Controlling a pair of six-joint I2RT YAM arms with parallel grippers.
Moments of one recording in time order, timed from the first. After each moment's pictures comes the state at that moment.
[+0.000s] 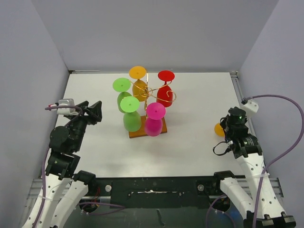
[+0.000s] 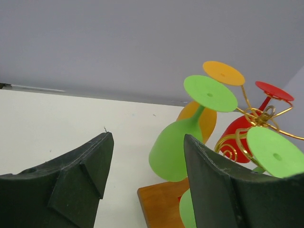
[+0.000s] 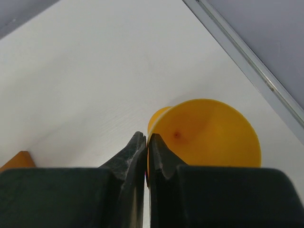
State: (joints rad) left arm -0.31 0.51 0.69 -0.05 -0.17 -0.30; right arm 0.12 0.77 0.82 -0.63 0.49 0.48
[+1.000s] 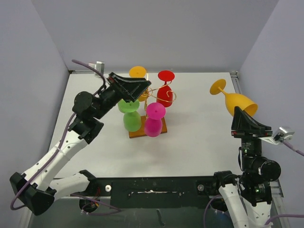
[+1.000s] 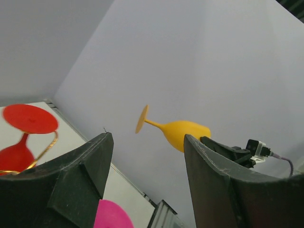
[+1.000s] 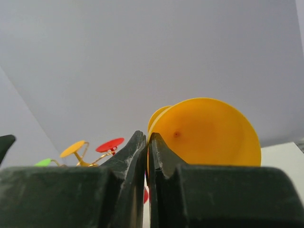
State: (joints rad) left arm -0.56 1.05 1.07 0.39 0.28 -0.89; right arm 0.12 0.21 0.72 -0.06 0.10 0.42
